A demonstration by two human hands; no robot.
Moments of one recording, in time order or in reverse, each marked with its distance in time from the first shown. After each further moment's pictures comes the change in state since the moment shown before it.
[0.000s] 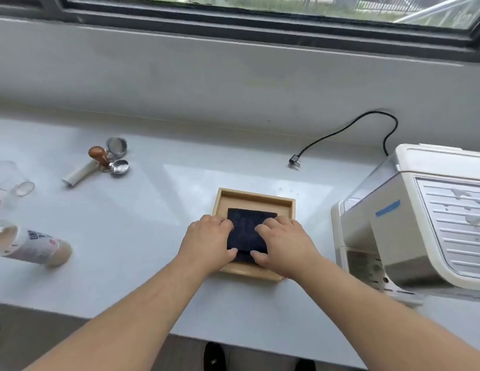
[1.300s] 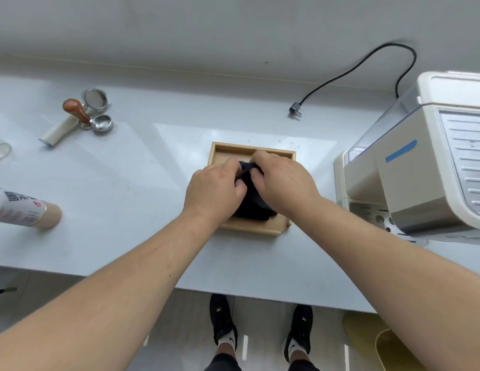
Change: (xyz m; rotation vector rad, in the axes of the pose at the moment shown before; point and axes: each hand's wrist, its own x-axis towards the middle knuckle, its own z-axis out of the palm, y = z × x) left_hand 0.006 0.028 -0.005 -0.303 0.324 -0.003; right_hand 0.009 -0.006 -0.020 0.321 0.381 0.019
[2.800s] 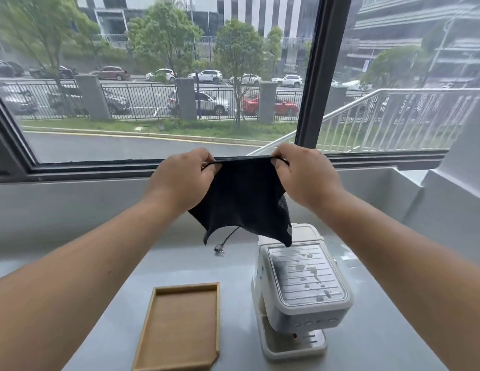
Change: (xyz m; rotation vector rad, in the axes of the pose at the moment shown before) left_hand 0.111 0.247 -0.276 -0.081 0.369 0.321; right_hand -0.052 0.045 -0.407 -0.082 0.598 0.086
